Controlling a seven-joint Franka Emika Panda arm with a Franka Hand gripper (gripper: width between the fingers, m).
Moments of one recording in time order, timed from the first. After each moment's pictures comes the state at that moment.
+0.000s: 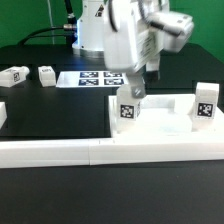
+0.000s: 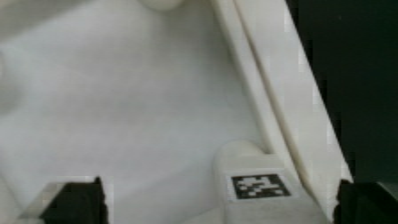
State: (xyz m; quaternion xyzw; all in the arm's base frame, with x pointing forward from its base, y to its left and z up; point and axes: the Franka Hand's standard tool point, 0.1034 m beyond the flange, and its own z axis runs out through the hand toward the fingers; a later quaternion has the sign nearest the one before) arm 0.604 0.047 0.096 -0.55 0.83 0.02 0.09
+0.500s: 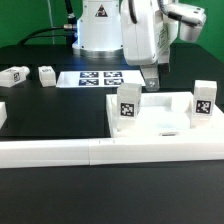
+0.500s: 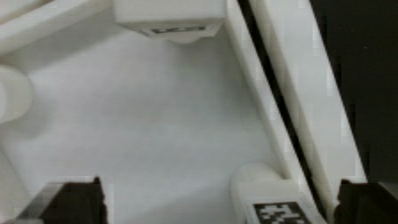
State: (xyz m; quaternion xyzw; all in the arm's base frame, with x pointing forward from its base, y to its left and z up) arm 0.601 0.050 0.094 -0.56 0.82 0.02 0.08
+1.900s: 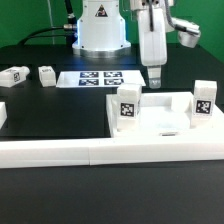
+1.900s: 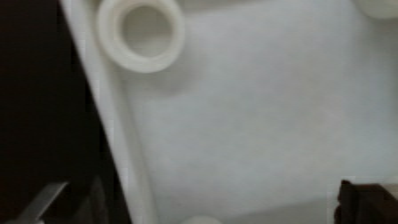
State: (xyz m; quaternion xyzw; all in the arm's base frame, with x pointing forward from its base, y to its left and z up) arm 0.509 0.065 0.061 -0.68 0.73 0.01 0.06
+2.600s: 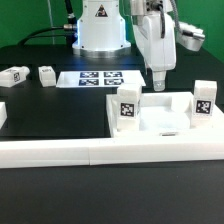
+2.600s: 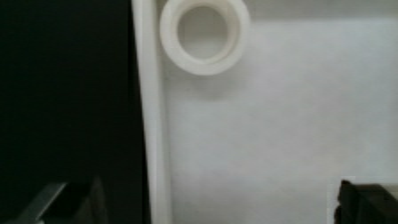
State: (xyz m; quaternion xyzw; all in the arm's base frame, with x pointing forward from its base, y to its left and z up) arm 0.496 0.063 0.048 -0.71 0.71 0.00 0.05
